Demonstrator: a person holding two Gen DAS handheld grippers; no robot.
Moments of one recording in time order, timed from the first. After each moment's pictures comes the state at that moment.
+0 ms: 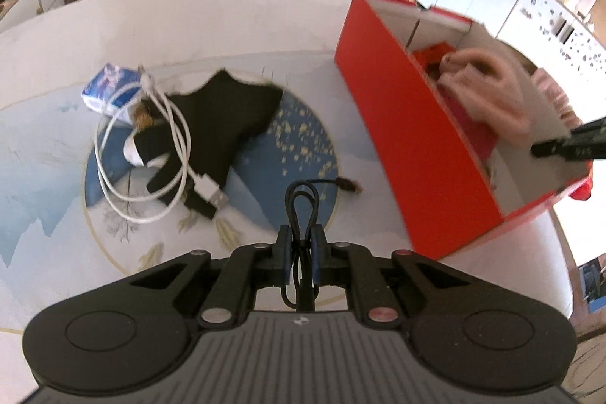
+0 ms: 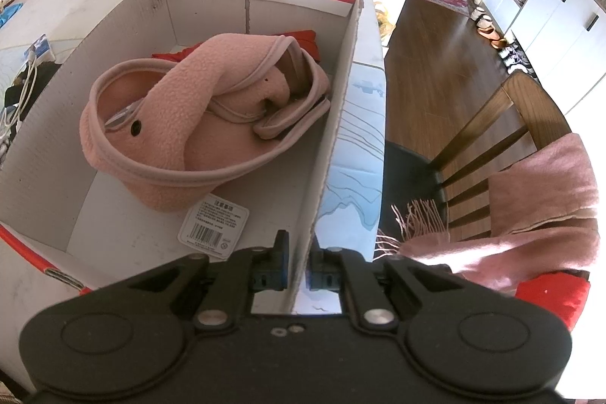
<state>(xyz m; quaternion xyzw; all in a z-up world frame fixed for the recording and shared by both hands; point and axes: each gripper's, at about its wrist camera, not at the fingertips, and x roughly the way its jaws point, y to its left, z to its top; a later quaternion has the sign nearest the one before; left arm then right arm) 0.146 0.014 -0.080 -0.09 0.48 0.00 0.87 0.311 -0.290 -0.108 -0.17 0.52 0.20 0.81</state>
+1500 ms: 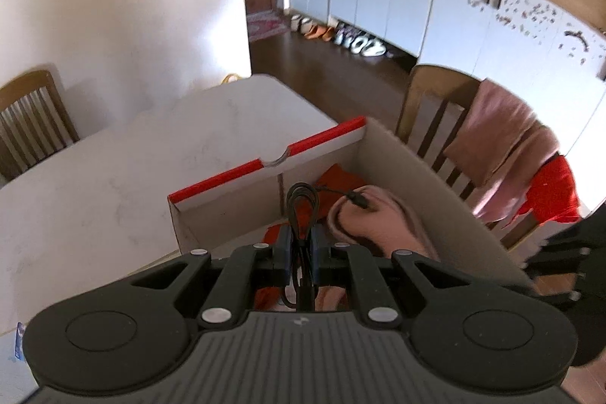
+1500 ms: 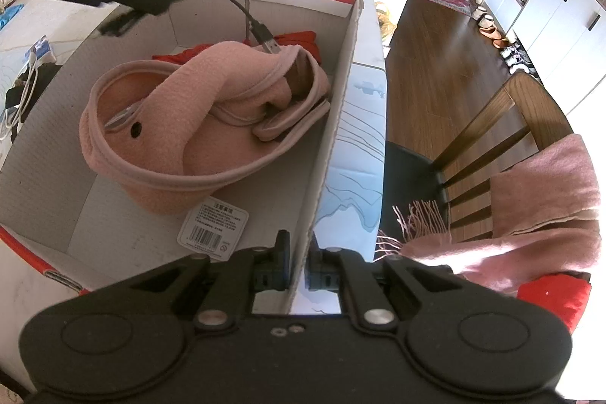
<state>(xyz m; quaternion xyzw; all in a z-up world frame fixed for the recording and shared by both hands) 0.324 -0.122 -0.023 0.05 0.42 -0.10 0.90 0.312 -0.290 -0.108 -0.17 0.52 0.21 0.81</state>
